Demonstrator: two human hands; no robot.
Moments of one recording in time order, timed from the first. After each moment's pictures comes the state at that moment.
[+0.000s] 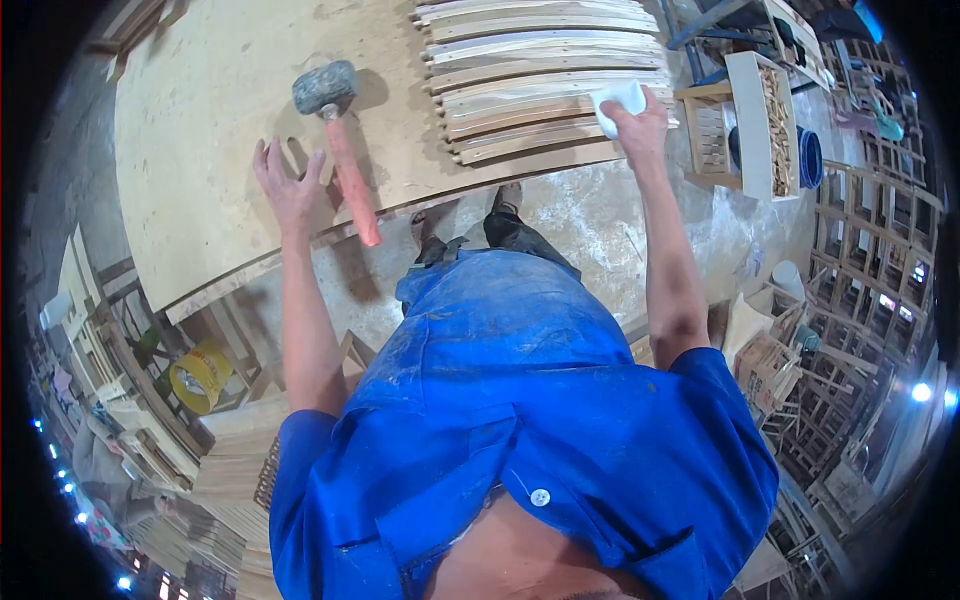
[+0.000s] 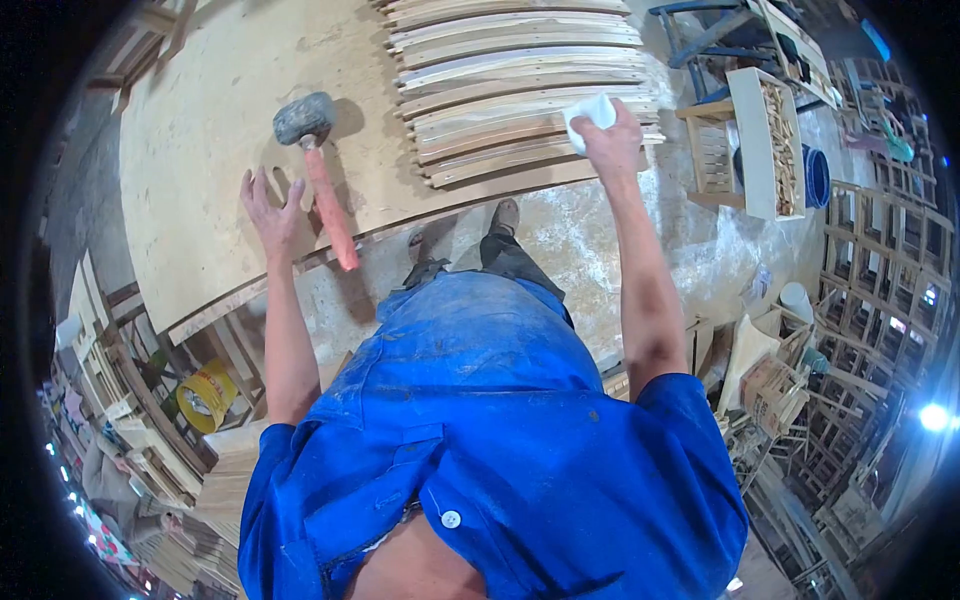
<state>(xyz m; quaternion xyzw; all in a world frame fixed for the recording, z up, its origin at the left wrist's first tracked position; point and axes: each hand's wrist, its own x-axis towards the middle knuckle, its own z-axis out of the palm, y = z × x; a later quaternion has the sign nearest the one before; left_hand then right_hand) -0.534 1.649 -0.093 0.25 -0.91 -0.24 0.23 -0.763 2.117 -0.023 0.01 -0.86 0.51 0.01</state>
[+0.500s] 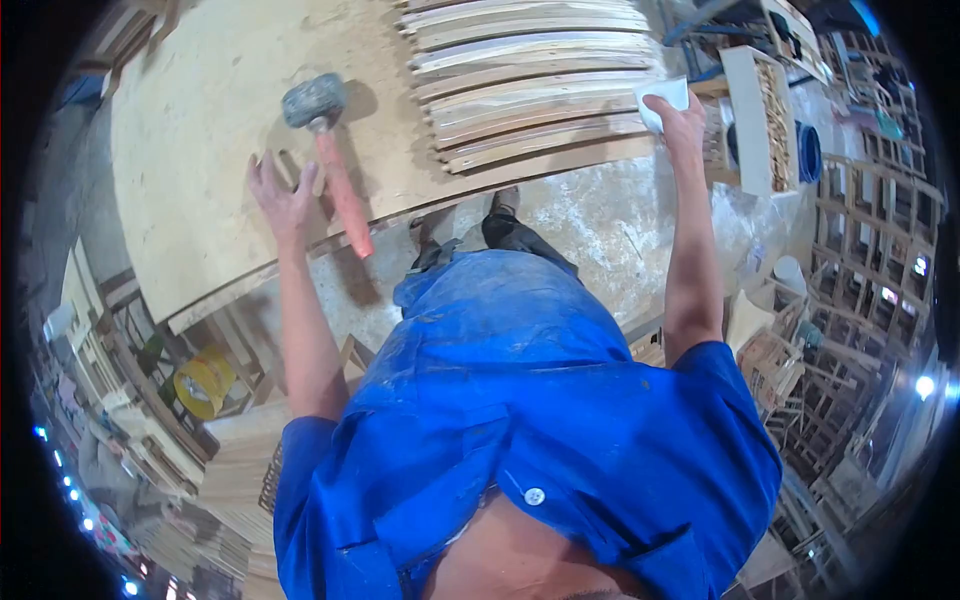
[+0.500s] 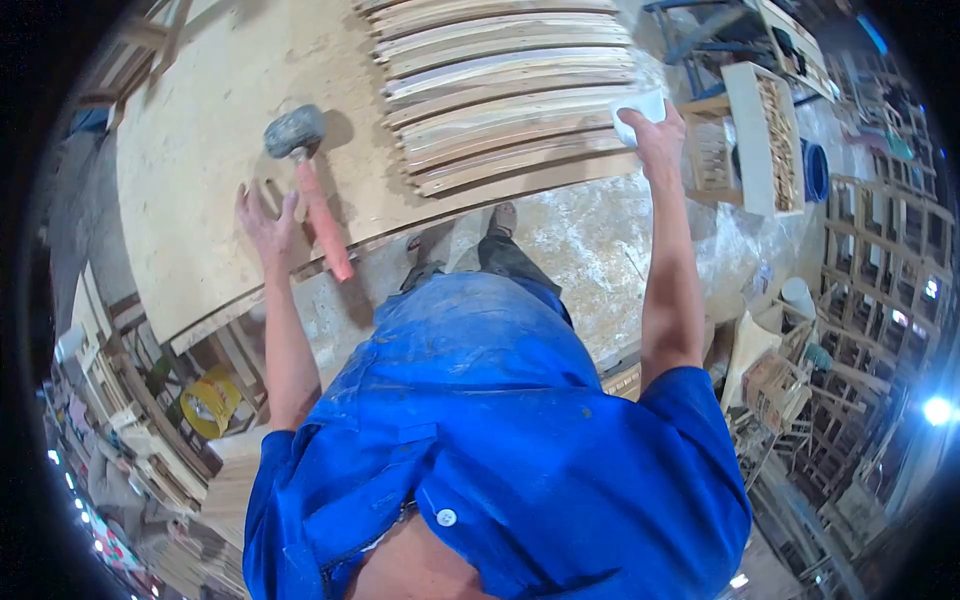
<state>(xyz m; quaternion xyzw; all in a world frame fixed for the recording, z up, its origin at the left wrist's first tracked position) -0.537 1.656 -0.084 0.28 -0.90 -0.25 0.22 -0.808 2.185 -0.003 -0.06 -0.84 0.54 -0.01</state>
